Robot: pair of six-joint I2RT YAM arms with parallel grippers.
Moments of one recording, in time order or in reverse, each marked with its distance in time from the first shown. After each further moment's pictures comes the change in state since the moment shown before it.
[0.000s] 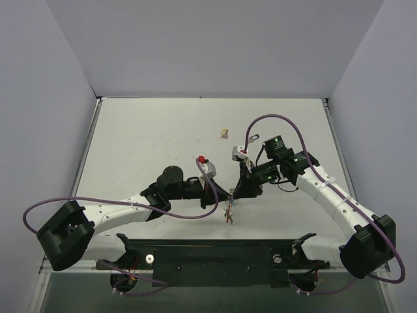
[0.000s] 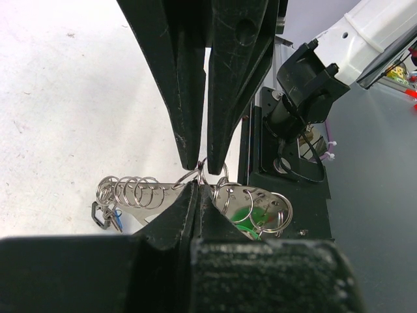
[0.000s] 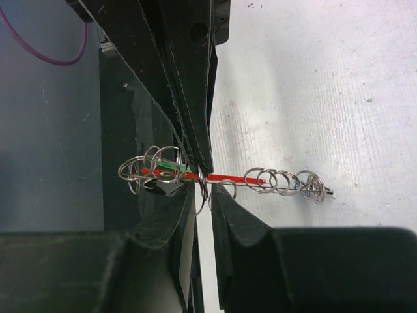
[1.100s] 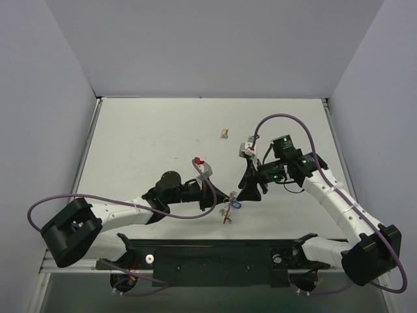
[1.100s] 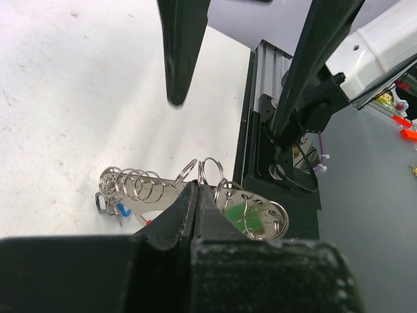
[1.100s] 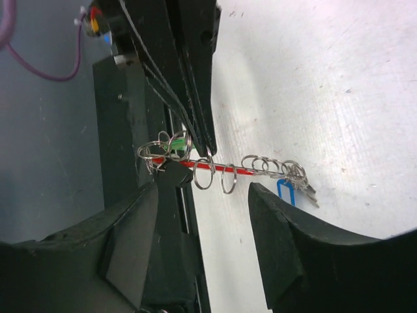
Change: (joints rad) left arm 0.007 0.041 -0.082 0.163 -0.035 -0.131; right arm -0.042 -0.042 -0.001 -0.038 0.016 -0.002
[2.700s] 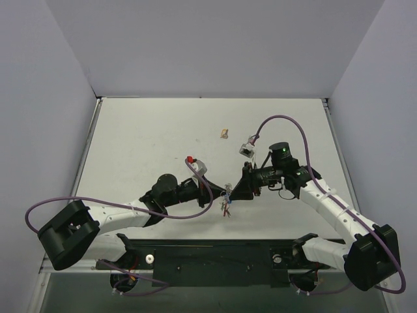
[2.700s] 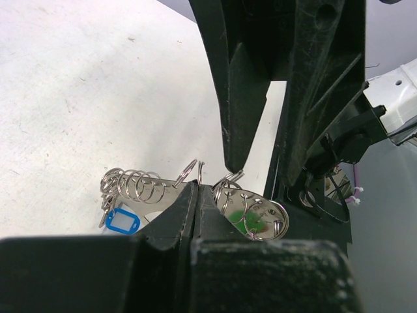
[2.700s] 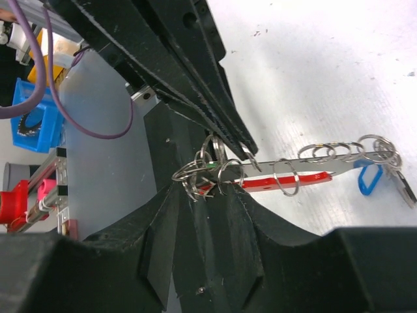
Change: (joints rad) left arm 0.000 -0.032 -0.051 0.051 -0.169 -0.002; right arm -0.007 -0.057 -0.228 0.439 -0.071 0.581
